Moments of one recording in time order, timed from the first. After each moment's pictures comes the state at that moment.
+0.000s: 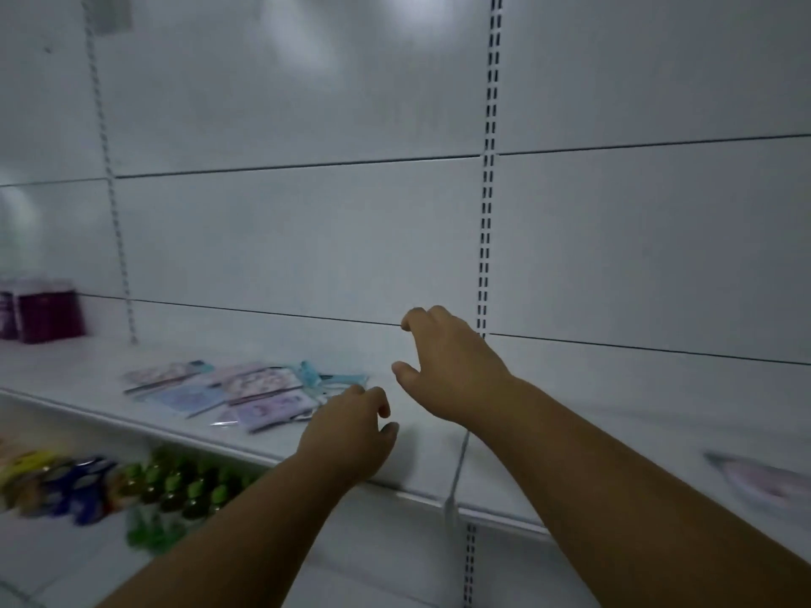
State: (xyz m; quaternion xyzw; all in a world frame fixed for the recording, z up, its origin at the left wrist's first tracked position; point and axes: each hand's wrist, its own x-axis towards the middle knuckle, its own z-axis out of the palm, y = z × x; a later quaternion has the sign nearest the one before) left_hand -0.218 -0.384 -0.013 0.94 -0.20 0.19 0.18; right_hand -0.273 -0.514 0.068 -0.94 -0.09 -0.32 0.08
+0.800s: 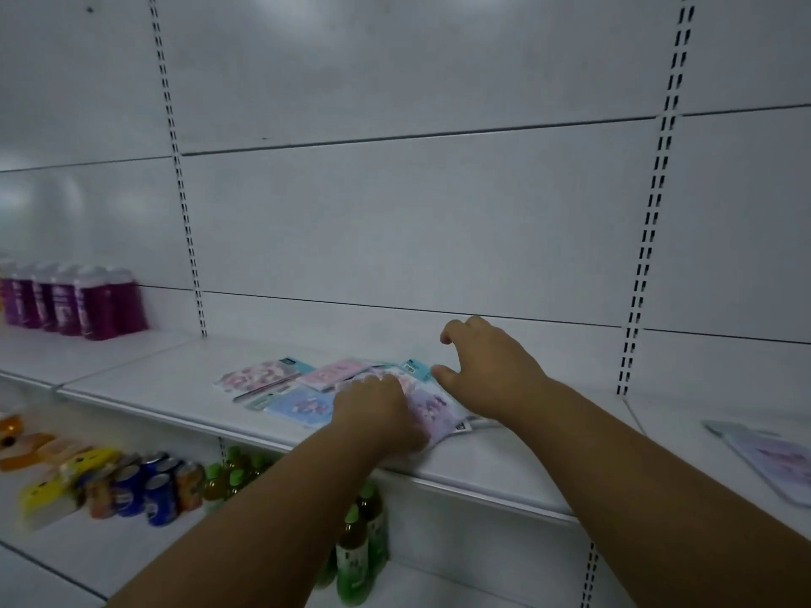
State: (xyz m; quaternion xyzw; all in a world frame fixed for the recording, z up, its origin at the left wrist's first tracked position) left_hand -0.088 -0.232 0.007 0.99 -0.15 0.06 0.01; right_hand -0.135 -0.365 0.046 -0.96 -0.01 -0.25 0.10
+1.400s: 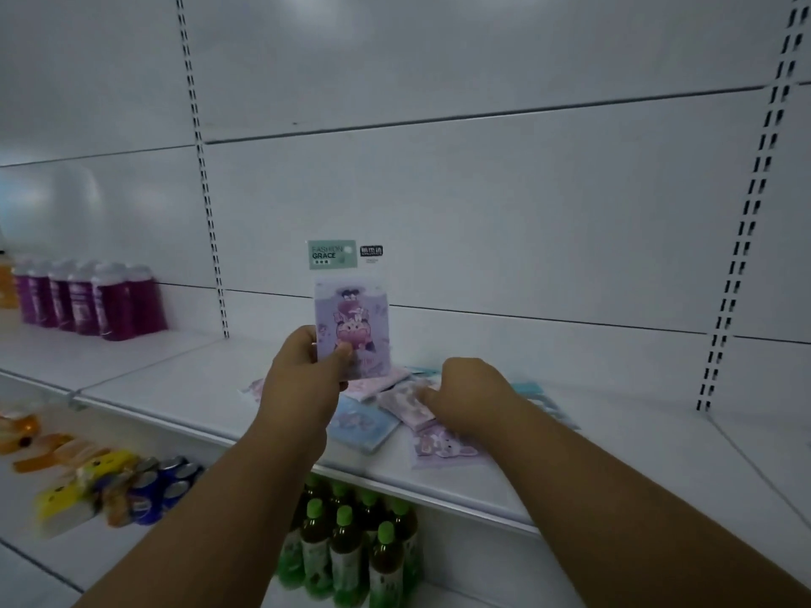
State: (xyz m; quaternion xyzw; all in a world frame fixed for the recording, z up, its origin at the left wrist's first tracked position) left_hand -0.049 -0.116 0.022 0.68 -0.06 0.13 0.72; right_hand -0.033 -0.302 0.002 -0.98 0.05 -0.14 0.13
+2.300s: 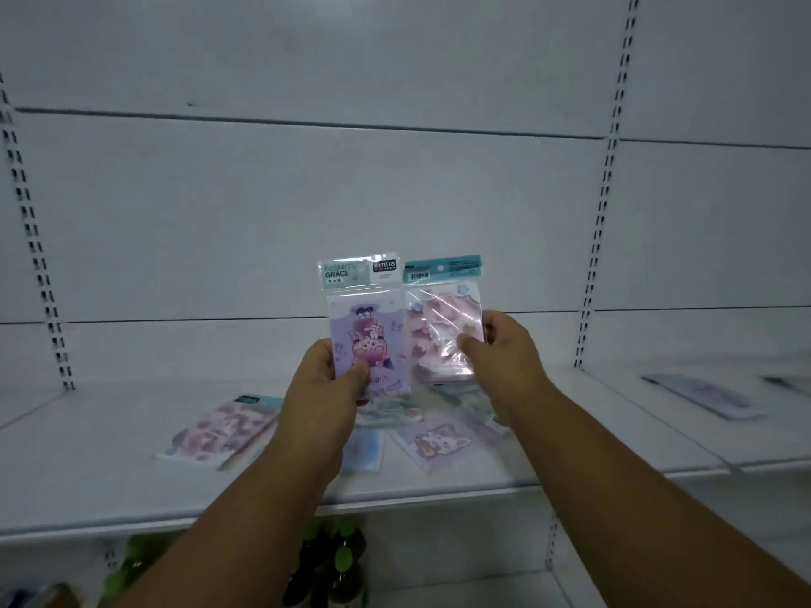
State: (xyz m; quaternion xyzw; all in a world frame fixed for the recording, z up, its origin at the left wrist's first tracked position) left_hand 0.003 -0.101 0.011 0.64 -0.24 -0.05 0.73; right_hand -0.082 -0.272 0.036 -0.75 0.22 -0.42 0.47
